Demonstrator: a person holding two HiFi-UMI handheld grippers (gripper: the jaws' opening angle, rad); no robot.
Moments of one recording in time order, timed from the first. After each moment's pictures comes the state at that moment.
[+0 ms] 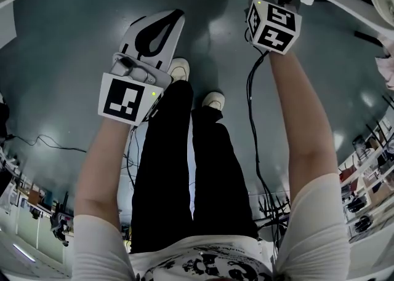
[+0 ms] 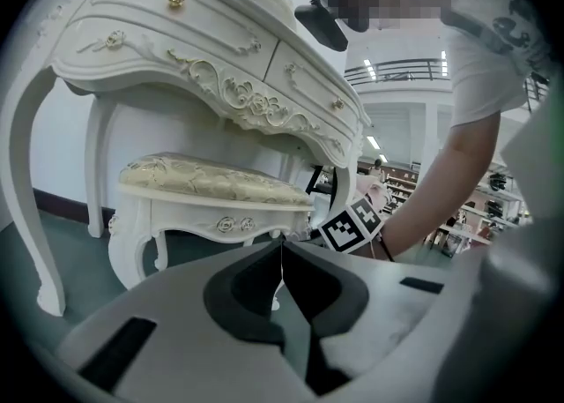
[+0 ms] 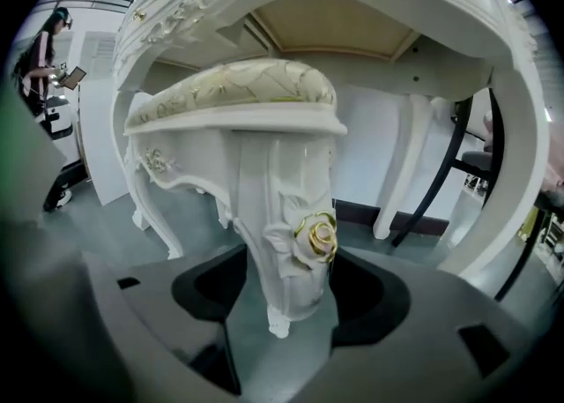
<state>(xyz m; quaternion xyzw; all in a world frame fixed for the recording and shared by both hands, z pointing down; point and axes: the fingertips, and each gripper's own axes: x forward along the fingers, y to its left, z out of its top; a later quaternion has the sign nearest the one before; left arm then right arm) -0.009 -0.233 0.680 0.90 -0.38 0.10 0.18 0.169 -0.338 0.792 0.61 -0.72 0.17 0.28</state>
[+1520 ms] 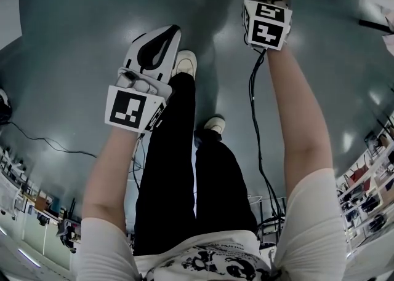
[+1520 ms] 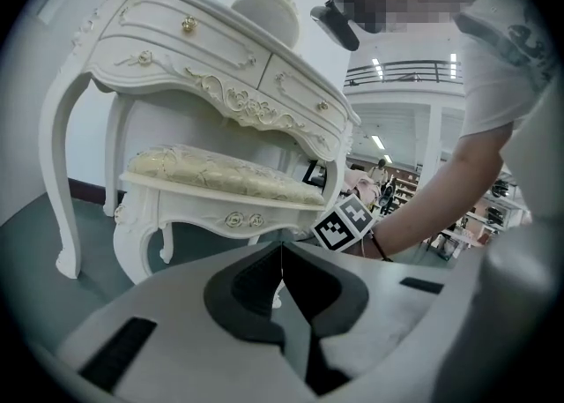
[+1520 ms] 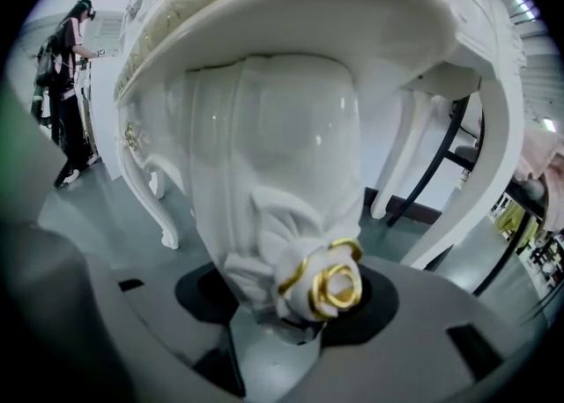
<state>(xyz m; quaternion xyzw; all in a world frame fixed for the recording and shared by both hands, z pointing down) -0.031 -0.145 0.692 0.89 -0.39 0.11 0.21 0.157 -0.261 0.814 0.59 -0.71 0.18 0.34</state>
